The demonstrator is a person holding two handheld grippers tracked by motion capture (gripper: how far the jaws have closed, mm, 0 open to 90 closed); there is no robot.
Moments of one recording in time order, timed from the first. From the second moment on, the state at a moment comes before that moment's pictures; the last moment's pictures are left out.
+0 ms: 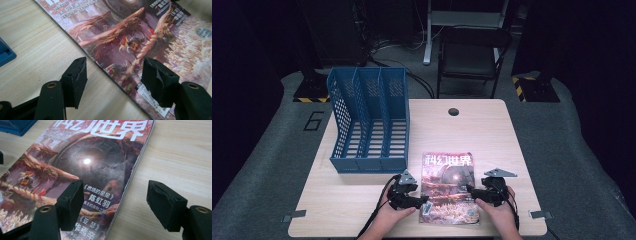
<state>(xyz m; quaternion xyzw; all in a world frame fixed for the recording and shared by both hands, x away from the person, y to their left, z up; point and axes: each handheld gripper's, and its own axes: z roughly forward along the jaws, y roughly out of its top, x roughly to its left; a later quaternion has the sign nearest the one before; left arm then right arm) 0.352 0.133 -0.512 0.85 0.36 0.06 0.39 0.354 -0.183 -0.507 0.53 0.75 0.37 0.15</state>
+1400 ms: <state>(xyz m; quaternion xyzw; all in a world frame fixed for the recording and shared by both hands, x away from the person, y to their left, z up) 0.321 0.110 -0.523 0.85 0.34 0.10 0.39 0.348 -0.165 -0.514 0.57 0.73 0.37 0.12</state>
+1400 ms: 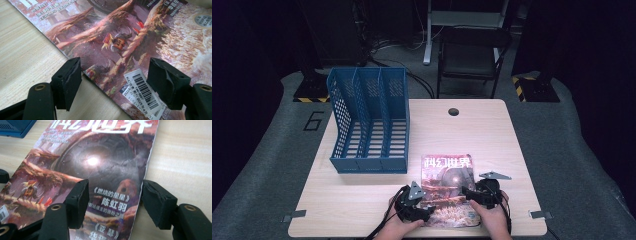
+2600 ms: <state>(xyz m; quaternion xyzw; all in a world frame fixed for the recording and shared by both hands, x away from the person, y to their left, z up) 0.319 0.113 -0.526 0.85 0.33 0.11 0.40 0.348 -0.171 -0.500 0.56 0.69 0.44 0.10</state>
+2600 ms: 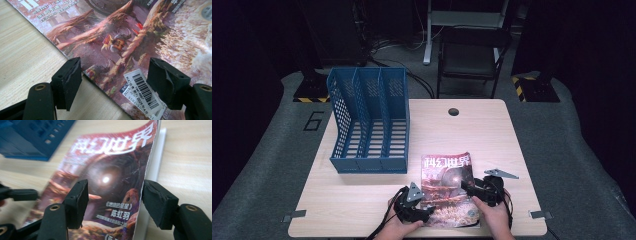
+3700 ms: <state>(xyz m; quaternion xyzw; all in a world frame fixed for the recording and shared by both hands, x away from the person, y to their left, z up) 0.317 0.115 -0.529 0.84 0.33 0.11 0.41 0.352 -0.169 -0.493 0.56 0.68 0.46 0.07</state>
